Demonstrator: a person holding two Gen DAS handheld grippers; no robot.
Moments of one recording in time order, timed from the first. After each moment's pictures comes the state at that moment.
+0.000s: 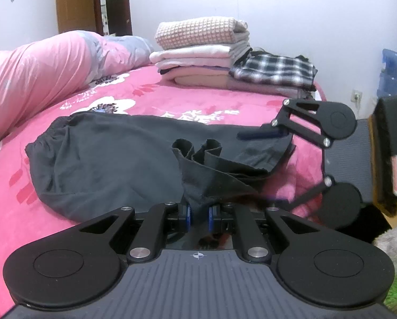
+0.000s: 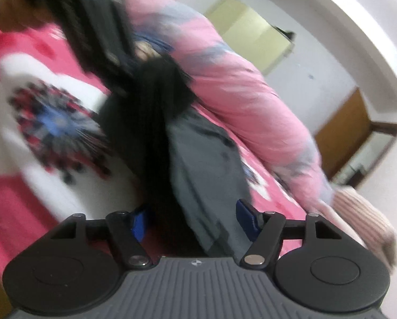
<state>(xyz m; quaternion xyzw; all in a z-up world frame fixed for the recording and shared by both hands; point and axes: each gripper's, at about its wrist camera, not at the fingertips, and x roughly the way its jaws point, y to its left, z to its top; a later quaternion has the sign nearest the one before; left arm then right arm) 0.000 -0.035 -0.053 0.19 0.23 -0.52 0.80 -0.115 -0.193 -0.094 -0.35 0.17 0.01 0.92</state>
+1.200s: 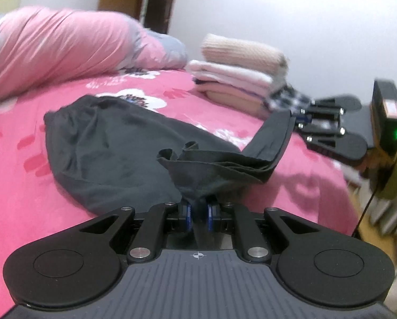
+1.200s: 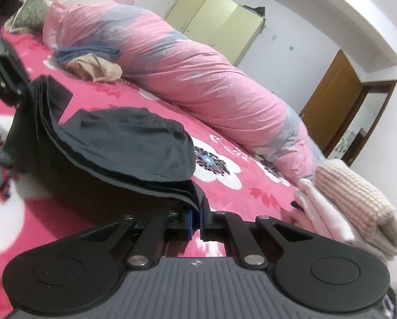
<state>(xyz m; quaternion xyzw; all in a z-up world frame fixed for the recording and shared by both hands) 0.070 -0.006 -0.051 0.03 0.28 -0.49 0.82 -0.047 -0.284 -0.017 -0.26 0.19 0.03 0.95</state>
